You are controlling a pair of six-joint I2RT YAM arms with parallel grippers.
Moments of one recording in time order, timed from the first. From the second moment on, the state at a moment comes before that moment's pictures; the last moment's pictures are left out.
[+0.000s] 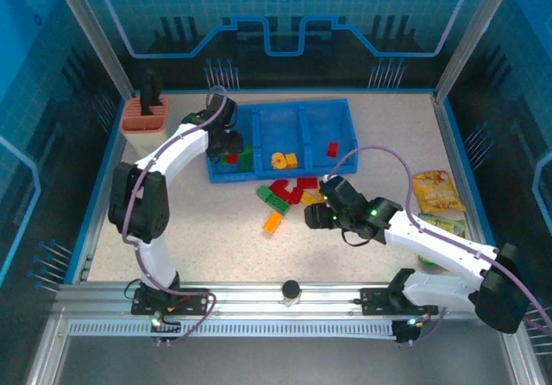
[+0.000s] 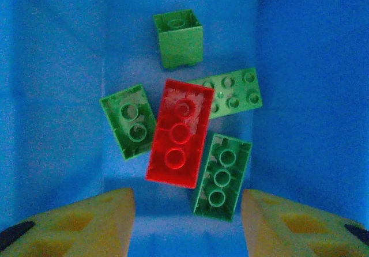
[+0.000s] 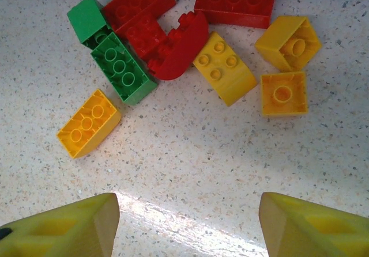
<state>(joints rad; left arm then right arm) -0.26 1.83 1.47 -0.75 -0.07 -0.47 0.81 1.13 0.76 -0.59 0.11 0.61</state>
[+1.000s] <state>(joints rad) -0.27 2.01 1.55 -0.84 -0.03 -0.40 0.83 1.22 0.78 -0.58 0.11 0.61</state>
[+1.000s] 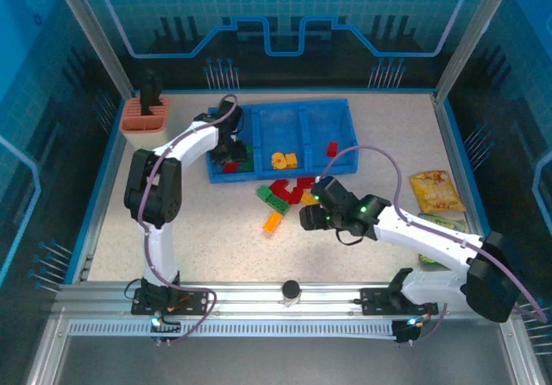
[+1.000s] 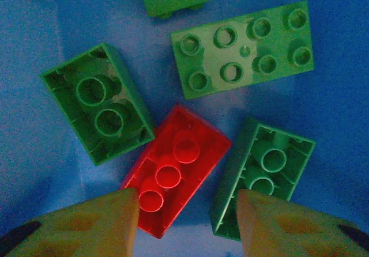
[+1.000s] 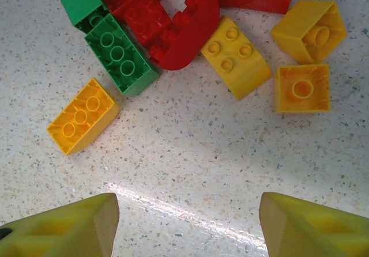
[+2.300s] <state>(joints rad) -0.27 1.94 1.65 -0.89 -0.06 -0.37 0.82 1.25 0.79 -0.56 0.11 0.61</state>
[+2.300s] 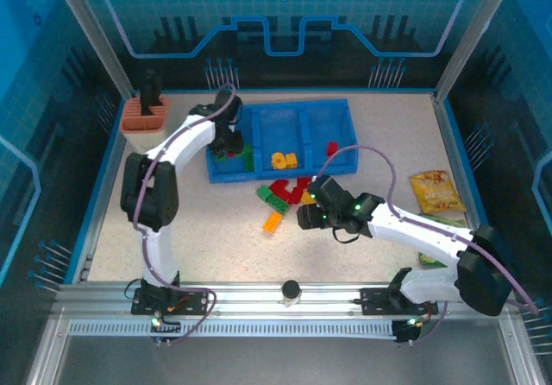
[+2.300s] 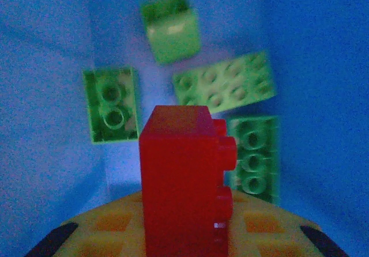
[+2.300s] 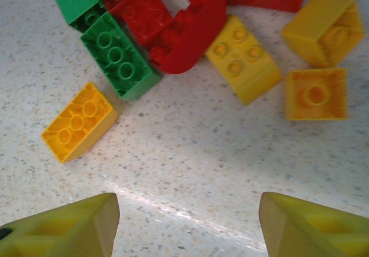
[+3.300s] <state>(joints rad) -0.65 2.45 2.49 -0.86 0.11 -0.45 0.31 0.68 0.80 -0.93 0.01 0.50</state>
